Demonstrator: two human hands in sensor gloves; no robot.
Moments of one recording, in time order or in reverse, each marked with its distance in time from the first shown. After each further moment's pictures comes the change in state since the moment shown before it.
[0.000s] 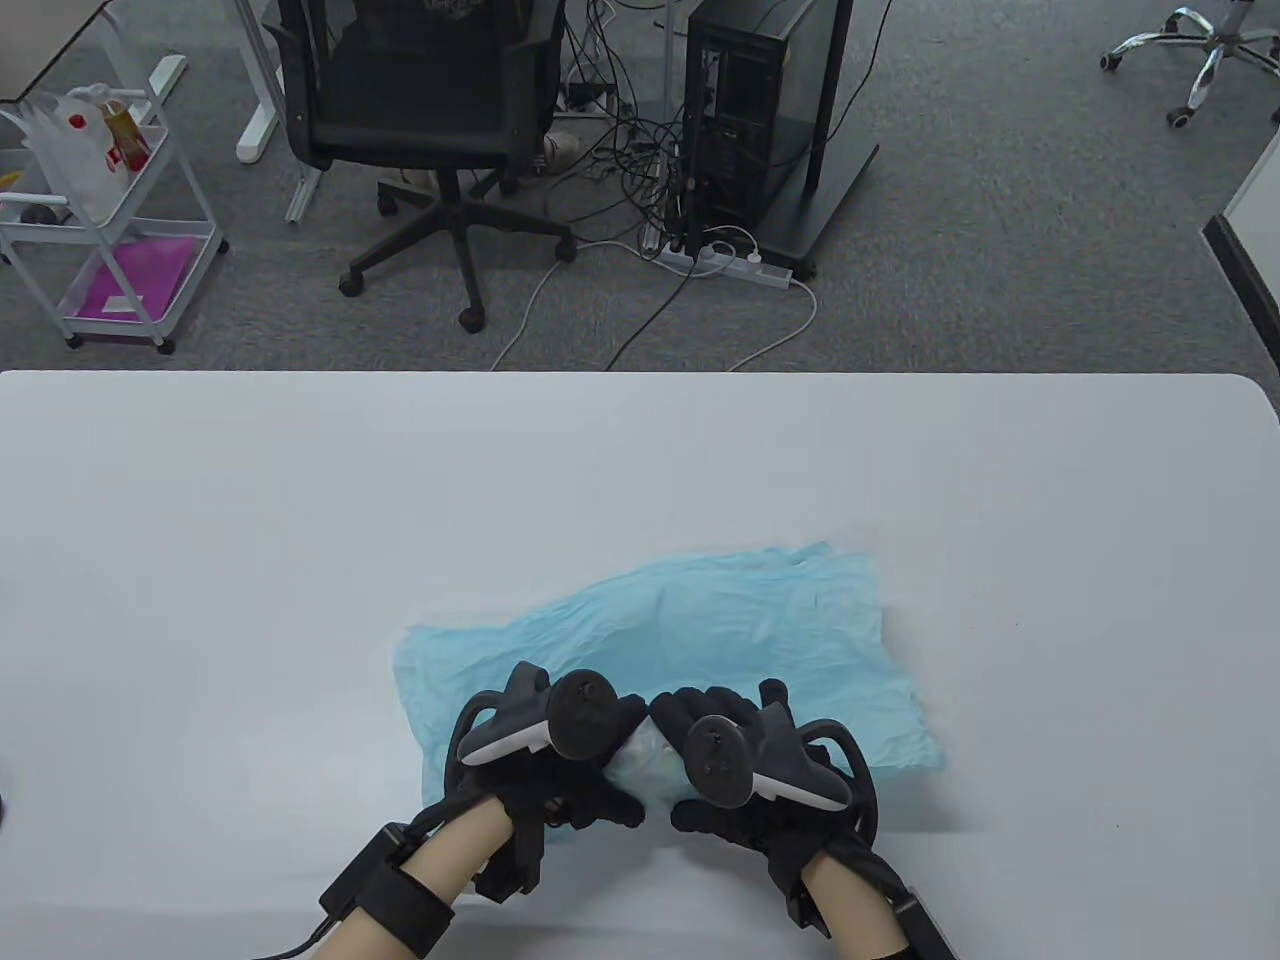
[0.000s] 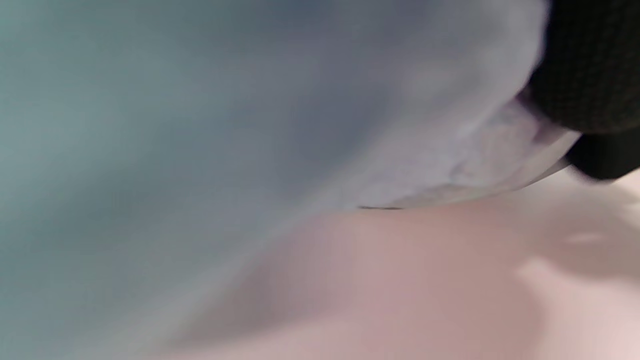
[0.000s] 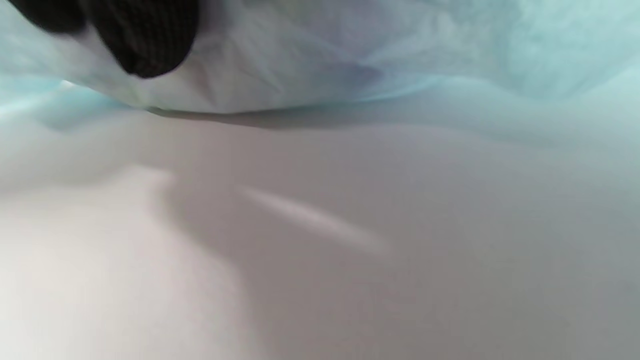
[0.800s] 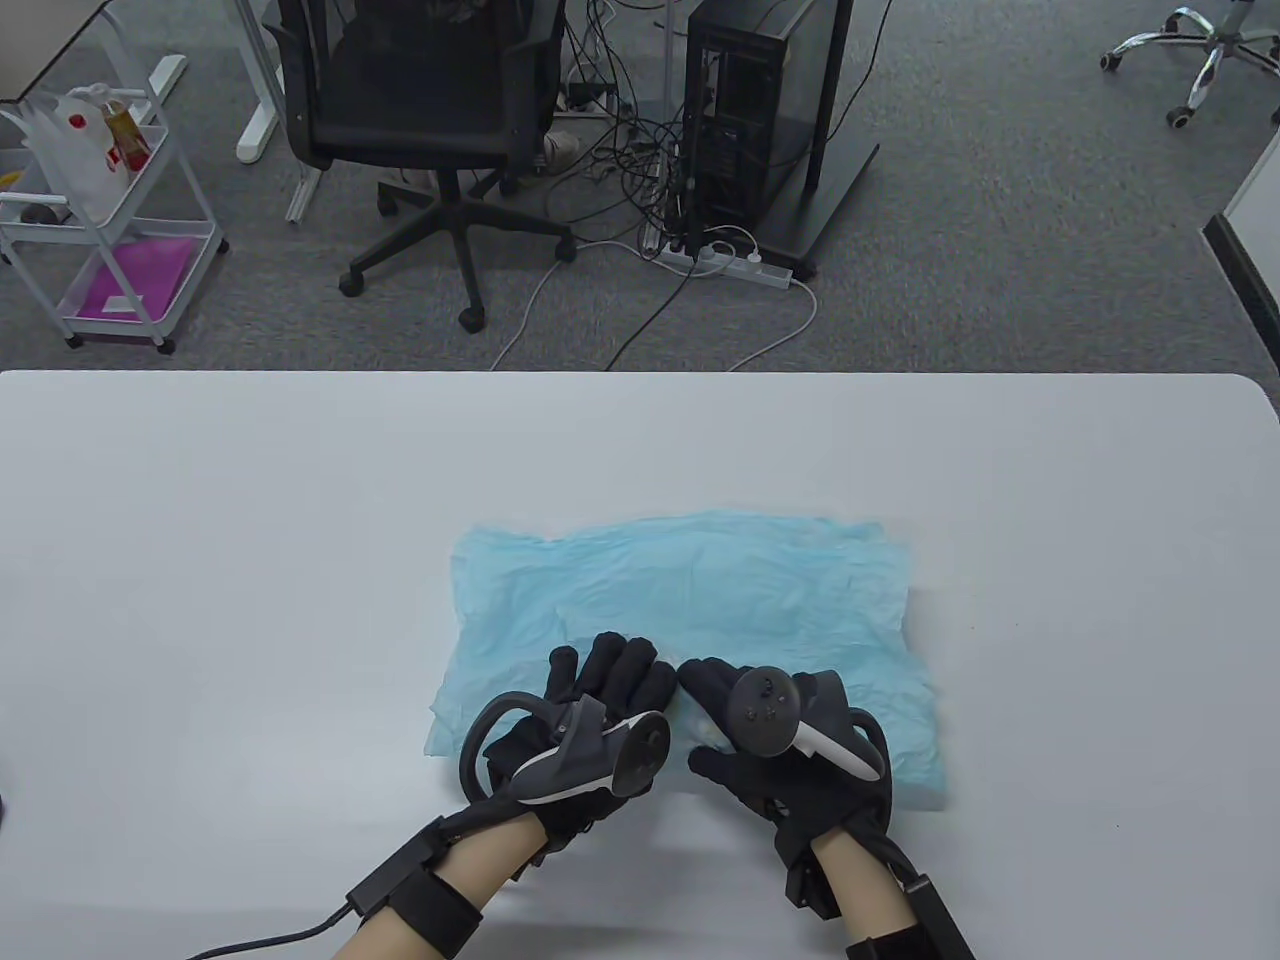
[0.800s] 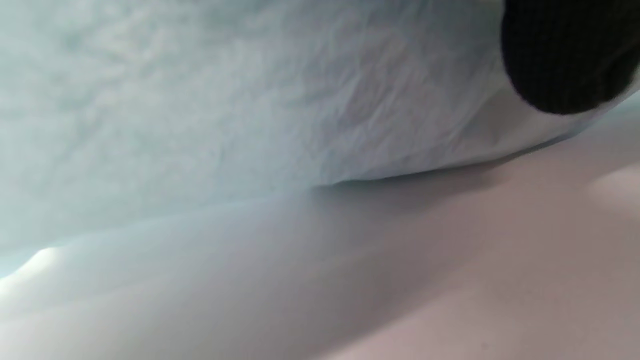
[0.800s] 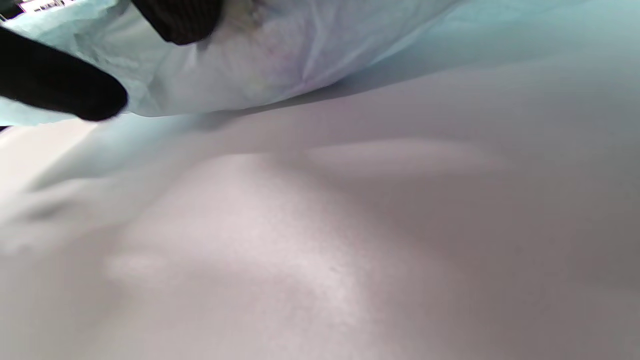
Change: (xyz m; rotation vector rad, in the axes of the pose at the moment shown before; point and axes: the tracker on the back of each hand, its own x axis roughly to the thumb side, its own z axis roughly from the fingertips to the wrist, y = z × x) left_hand 0.044 -0.001 0.004 0.323 0.136 -0.549; right_hand -0.041 -0.006 -0.008 0.039 0.106 -0.344
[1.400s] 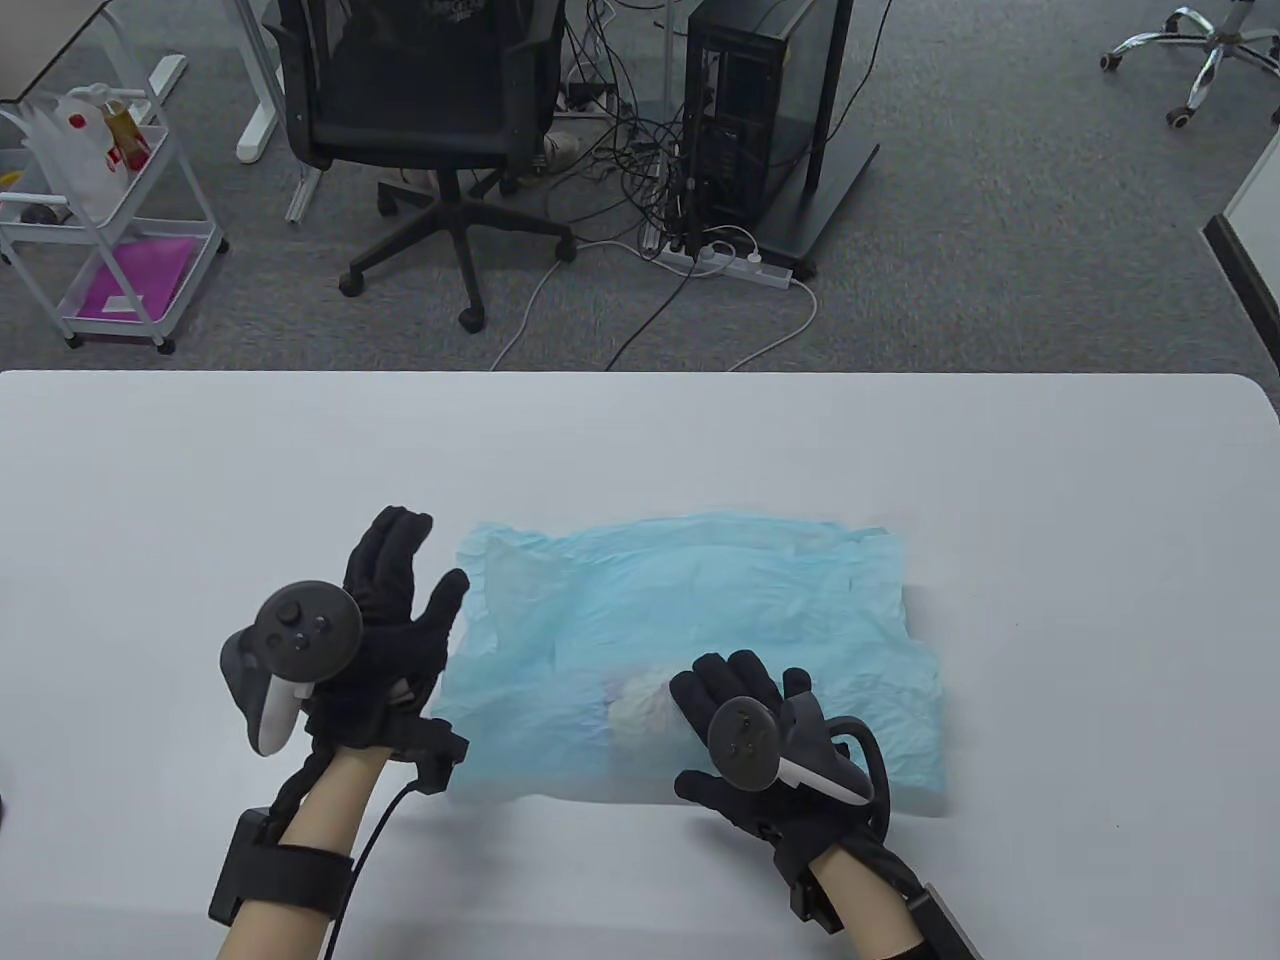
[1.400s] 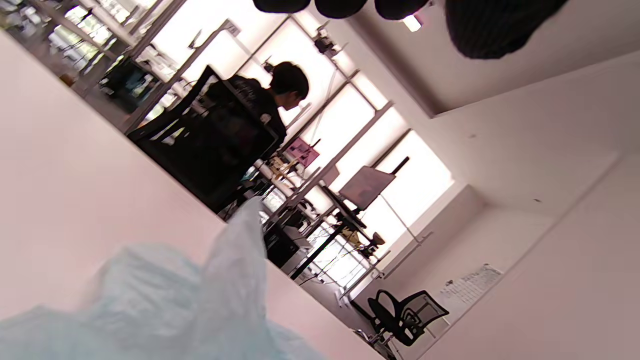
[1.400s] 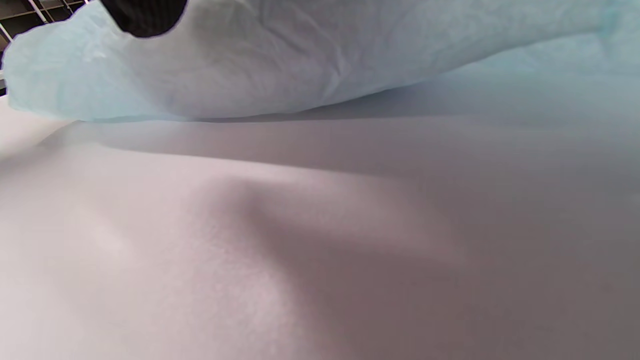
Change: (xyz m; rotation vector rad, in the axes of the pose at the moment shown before) left_hand -0.166 0.057 0.062 0.503 0.271 0.829; right_hand 0.023 0.003 0.015 -0.076 -0.055 0.196
